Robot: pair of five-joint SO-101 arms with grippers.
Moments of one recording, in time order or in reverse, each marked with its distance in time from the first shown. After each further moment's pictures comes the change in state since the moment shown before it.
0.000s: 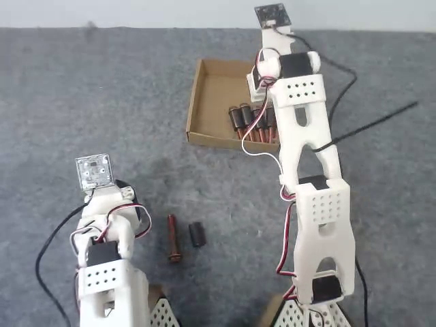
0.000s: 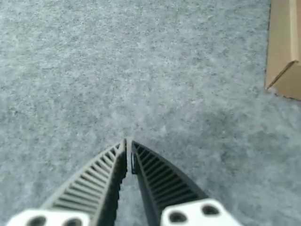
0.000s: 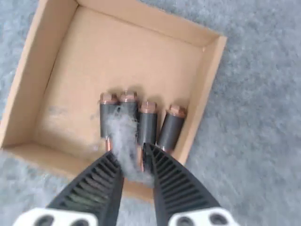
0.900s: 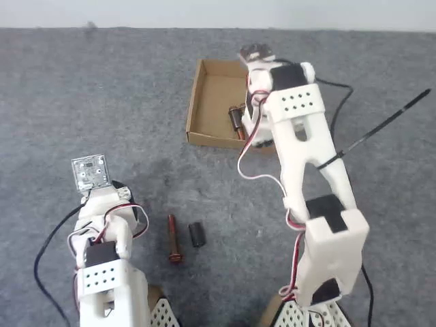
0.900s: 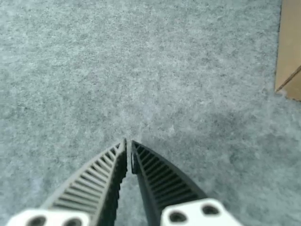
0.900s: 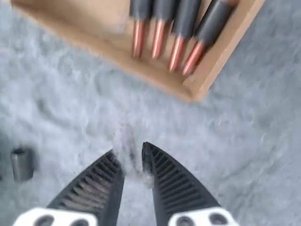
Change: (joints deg) left arm -1.8 0.0 0.0 0.0 -0.2; right arm -4.7 -25.1 39.0 6.2 5.6
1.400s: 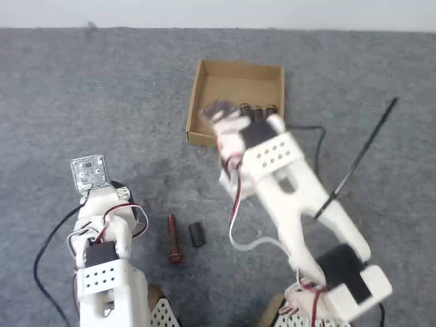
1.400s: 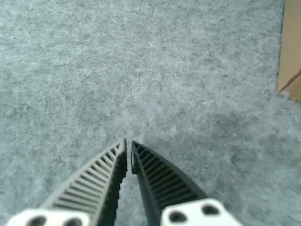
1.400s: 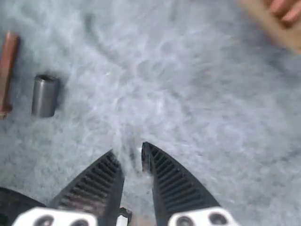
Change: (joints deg) left arm -0.3 0.0 0.0 0.0 0.1; right arm -14.8 -25.0 42.3 -12.7 0.0
